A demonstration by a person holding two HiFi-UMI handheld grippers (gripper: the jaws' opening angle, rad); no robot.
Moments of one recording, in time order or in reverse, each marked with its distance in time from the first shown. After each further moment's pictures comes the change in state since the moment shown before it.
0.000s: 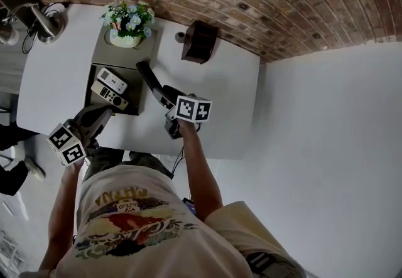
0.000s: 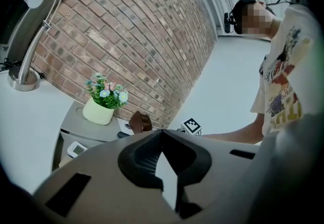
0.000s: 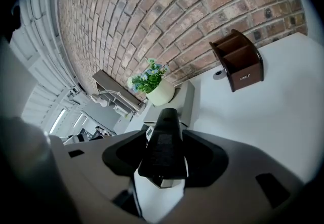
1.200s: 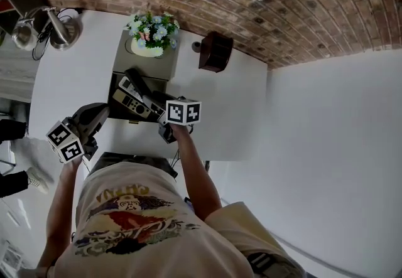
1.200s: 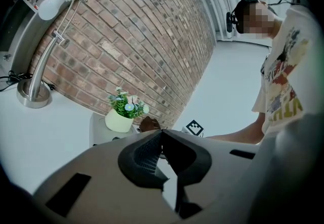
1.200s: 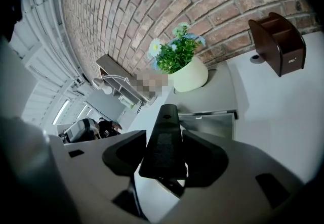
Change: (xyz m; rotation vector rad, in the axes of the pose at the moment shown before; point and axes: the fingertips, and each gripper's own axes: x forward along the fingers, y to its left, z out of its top) left arm -0.070 0.075 0.033 0.018 -0.006 -0.024; right arm 0.094 0.085 -0.030 -0.062 0.078 0.038
